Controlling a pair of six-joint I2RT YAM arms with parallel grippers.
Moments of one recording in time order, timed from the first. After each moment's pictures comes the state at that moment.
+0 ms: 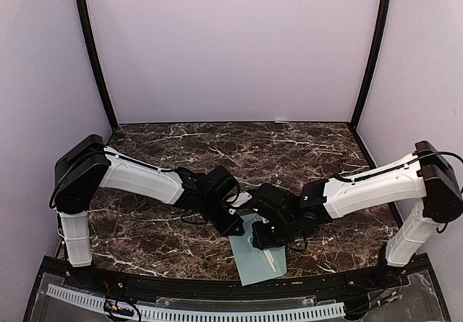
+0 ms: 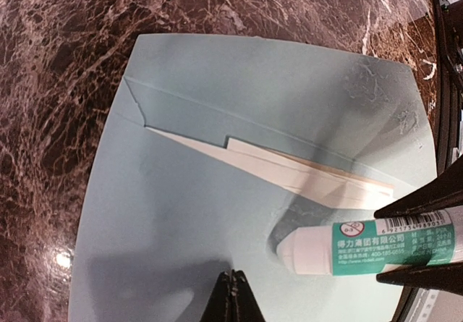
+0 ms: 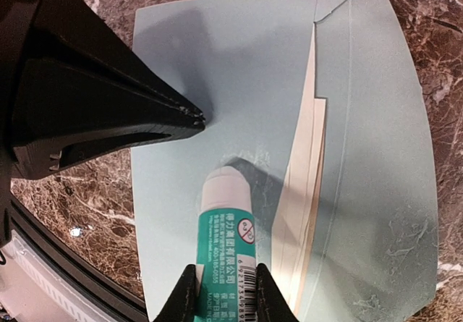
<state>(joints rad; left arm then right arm) -1.01 1.97 1.18 -0.26 0.33 -0.14 1.20 1.64 0.97 -0.50 0.02 0.92</state>
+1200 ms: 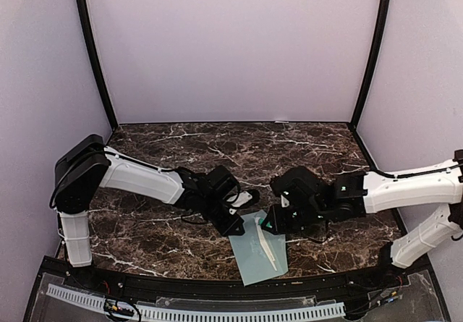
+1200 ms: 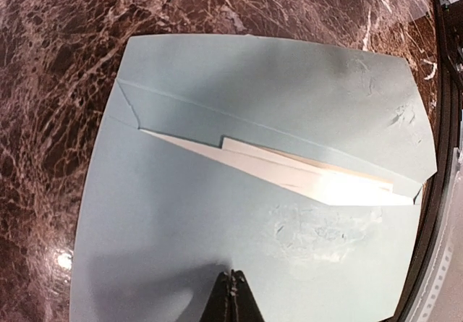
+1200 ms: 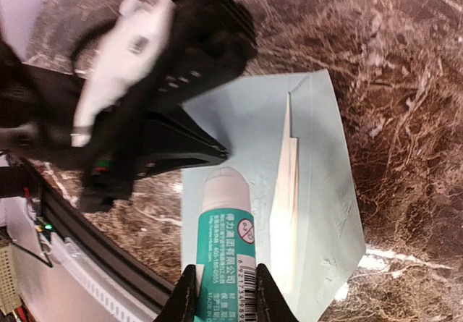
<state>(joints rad) -1.00 1.97 1.18 -0.27 0.32 -0.14 1.15 1.39 0.87 -0.45 0.07 0.91</state>
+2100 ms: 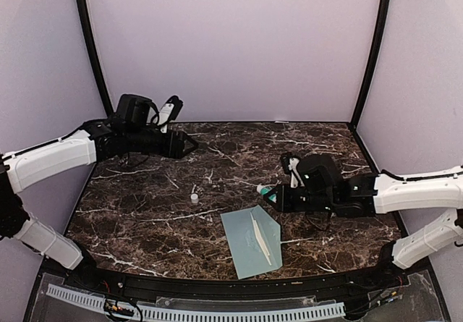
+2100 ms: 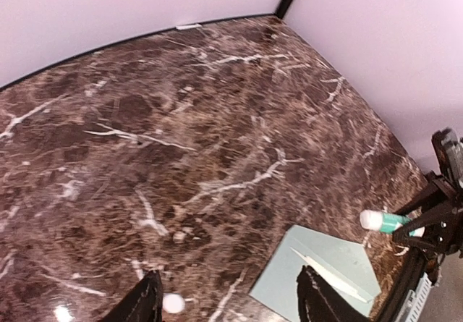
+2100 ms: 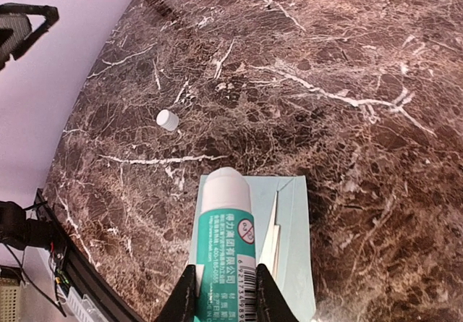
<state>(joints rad) -0.63 1.41 1.13 -0.30 0.24 -0.24 1.03 1.20 0.72 -0.14 0.14 0.76</state>
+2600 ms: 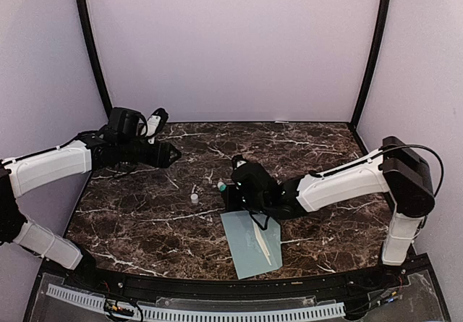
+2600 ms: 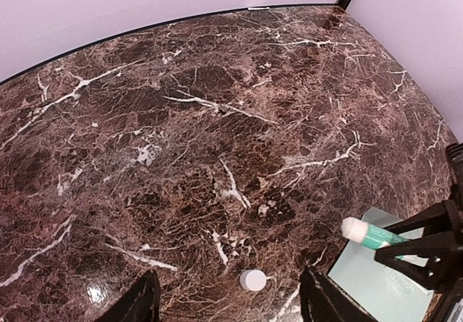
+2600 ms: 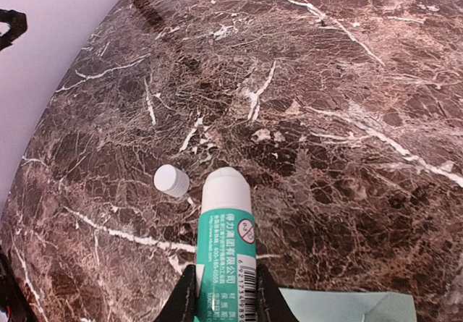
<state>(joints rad) -0.47 1.34 0.96 -0.26 0.17 -0.13 1.13 1.81 1.07 0.10 0.32 0.72</state>
